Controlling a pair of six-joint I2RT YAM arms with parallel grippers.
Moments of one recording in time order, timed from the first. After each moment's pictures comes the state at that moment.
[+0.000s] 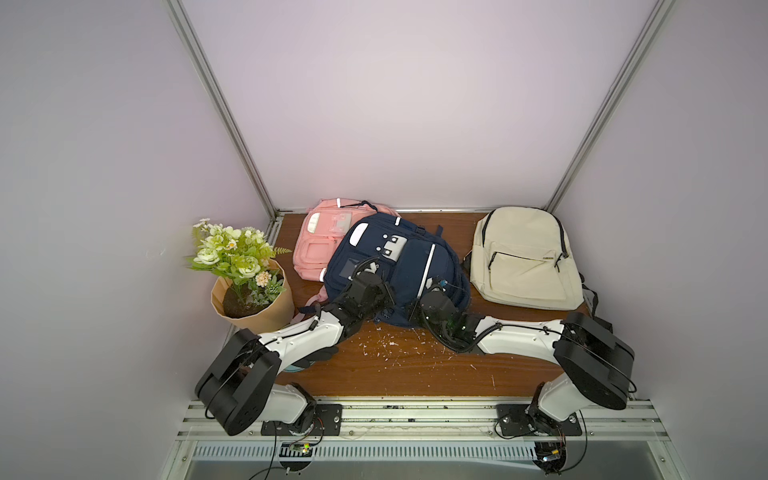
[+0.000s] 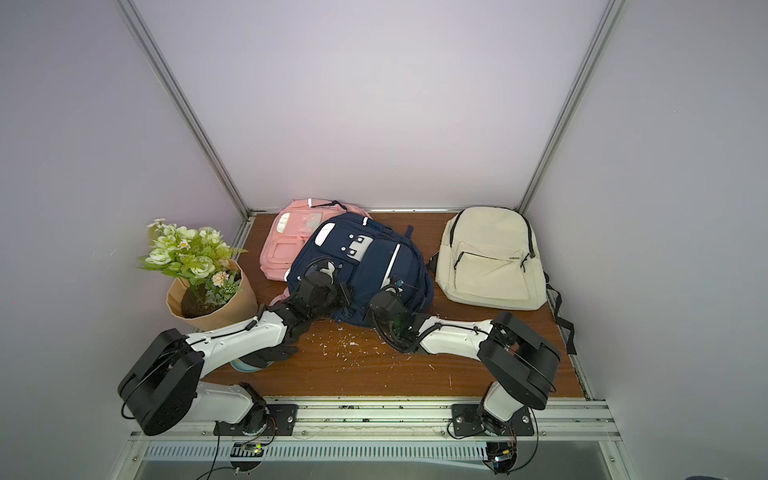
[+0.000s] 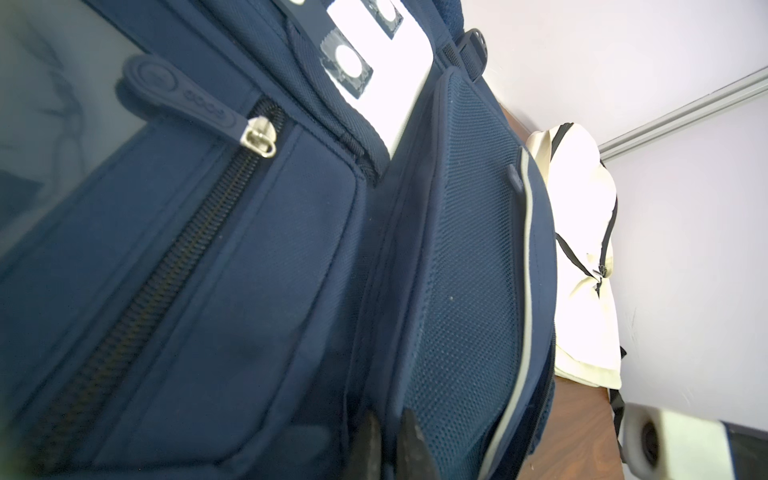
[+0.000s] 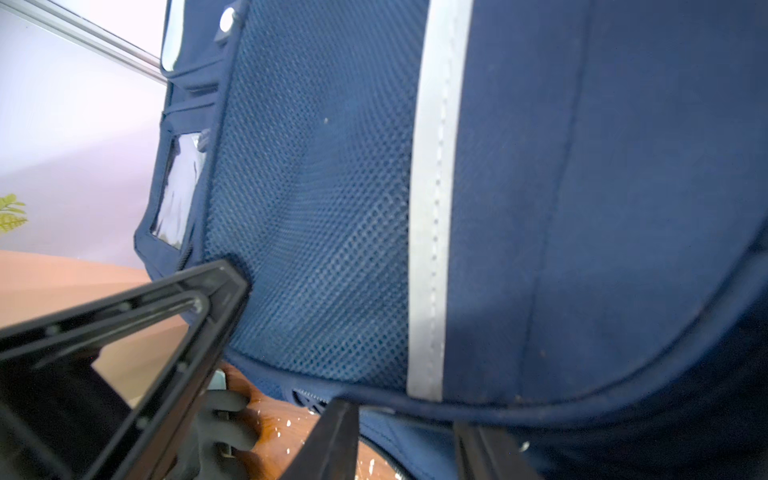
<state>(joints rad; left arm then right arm) -0.64 1.38 0.65 0.16 0.00 -0.89 0.98 1.59 0.78 0.27 0.38 1.06</state>
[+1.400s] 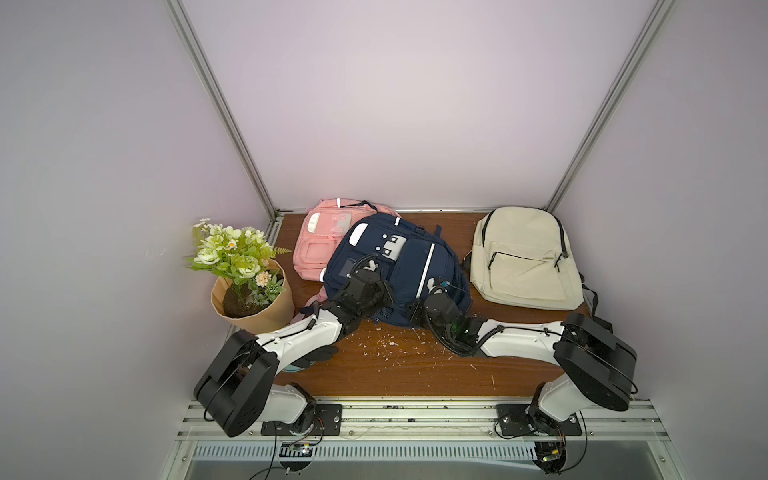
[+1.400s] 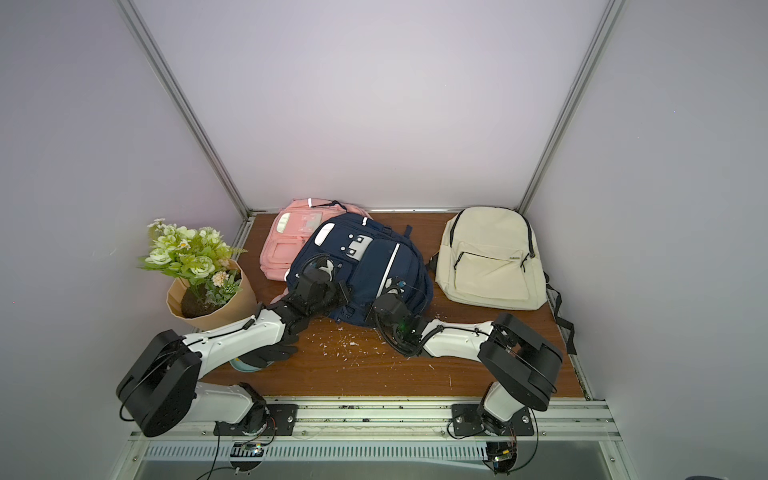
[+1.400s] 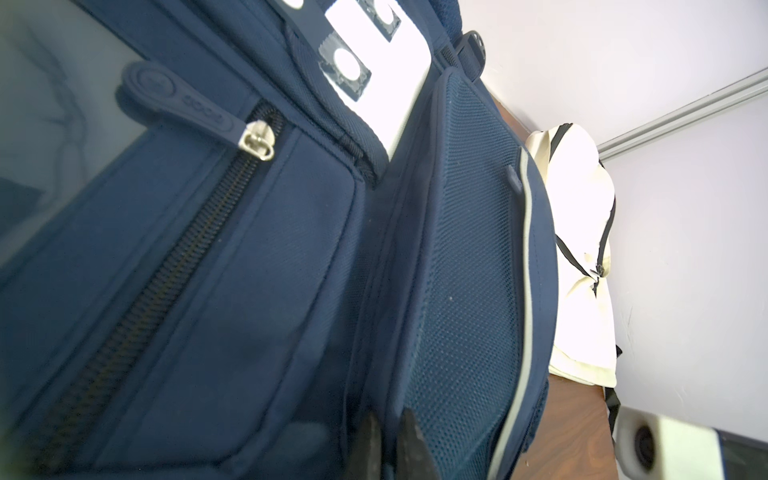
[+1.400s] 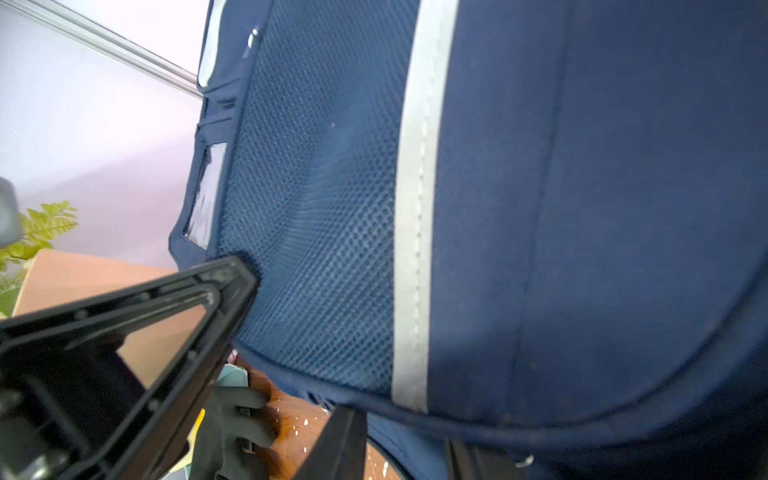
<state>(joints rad) -0.61 1.38 0.67 0.12 0.02 -0.88 0.97 1.57 0.71 0.38 0.36 1.08</state>
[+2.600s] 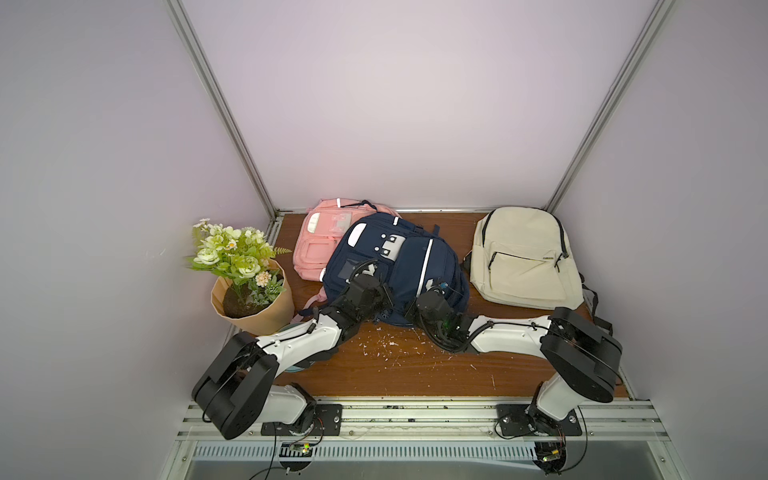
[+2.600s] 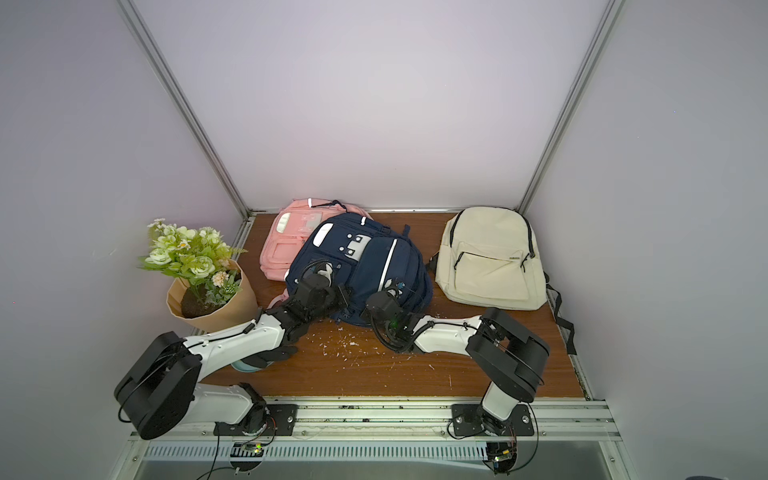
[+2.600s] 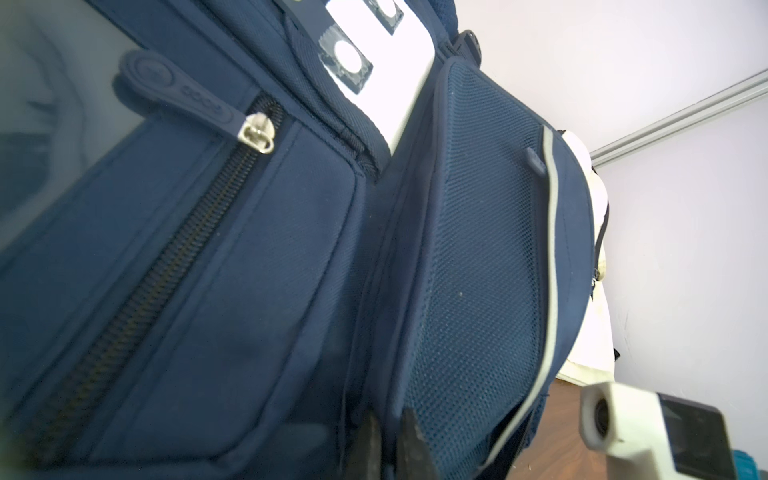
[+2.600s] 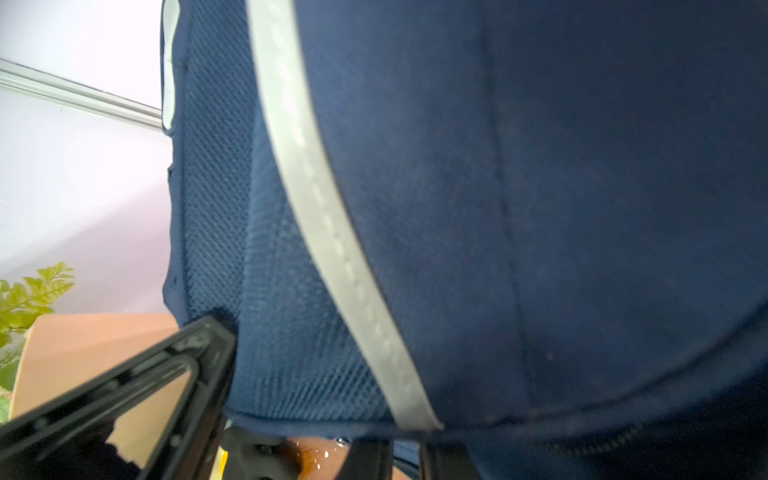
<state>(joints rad) -0.64 1.36 0.62 0.19 0.00 -0.90 0.98 1.64 0.79 0.32 0.42 1.23</state>
